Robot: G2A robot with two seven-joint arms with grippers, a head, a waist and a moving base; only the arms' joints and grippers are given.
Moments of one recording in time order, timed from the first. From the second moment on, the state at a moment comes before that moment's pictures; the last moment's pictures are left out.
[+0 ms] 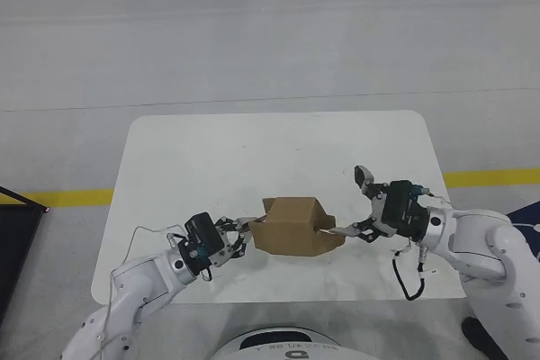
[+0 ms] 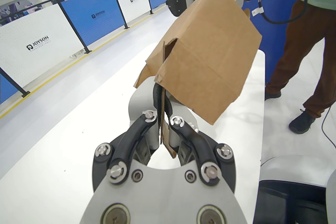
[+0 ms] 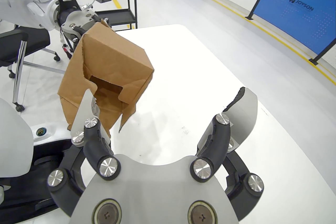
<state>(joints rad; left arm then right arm) 1.80 -0.99 -1.28 -2.04 1.42 -0.54 0.23 -1.73 -0.90 1.61 -2.09 -0.83 -0.85 0.28</state>
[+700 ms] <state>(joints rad) 1.77 -1.00 -1.25 -1.99 1.21 -0.71 0.27 -1.80 -0.91 1.66 -2.01 -0.76 -0.86 0.19</state>
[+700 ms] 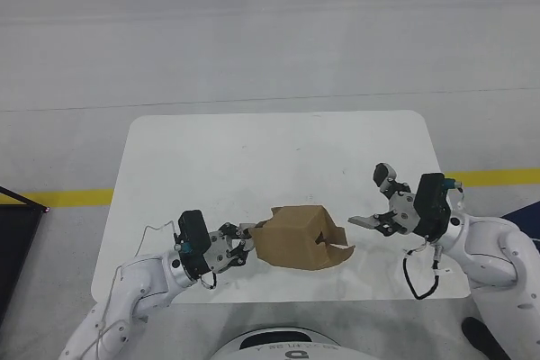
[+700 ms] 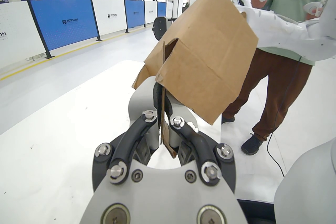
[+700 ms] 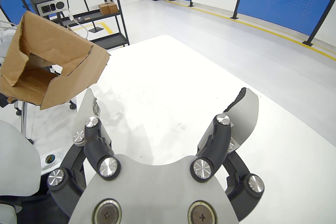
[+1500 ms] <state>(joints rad) 1.75 -1.00 -1.23 -1.95 1.14 -0.70 0.24 -1.79 -0.92 1.58 -2.05 -0.84 -0.84 0.15</state>
